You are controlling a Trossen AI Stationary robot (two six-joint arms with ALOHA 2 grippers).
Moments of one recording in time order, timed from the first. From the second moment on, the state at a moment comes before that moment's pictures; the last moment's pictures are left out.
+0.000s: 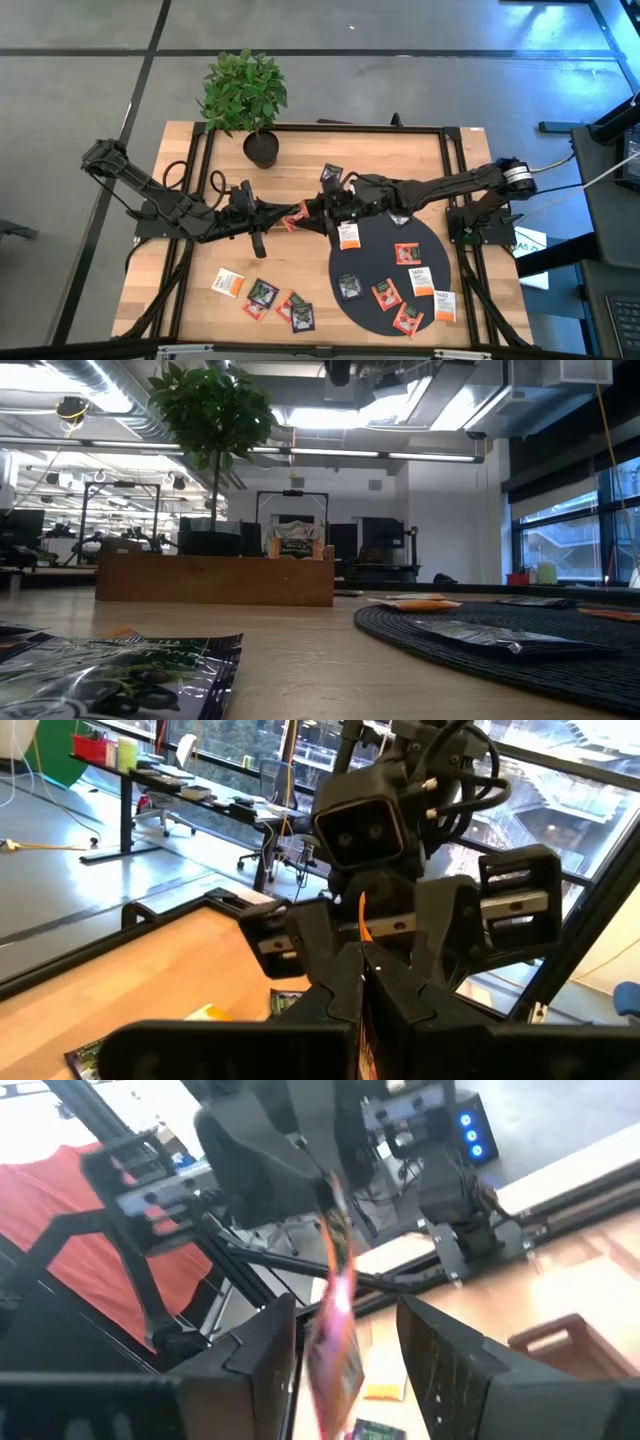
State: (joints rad) left arm -0.53 1.12 0.89 0.19 -0.87 -0.36; right arm 0.14 1.65 1.27 0.27 -0.05 0.59
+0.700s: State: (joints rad) left arm -0.53 1.12 0.89 0.19 -0.86 -0.37; right arm 0.14 1.66 1.27 0.27 -0.13 0.59
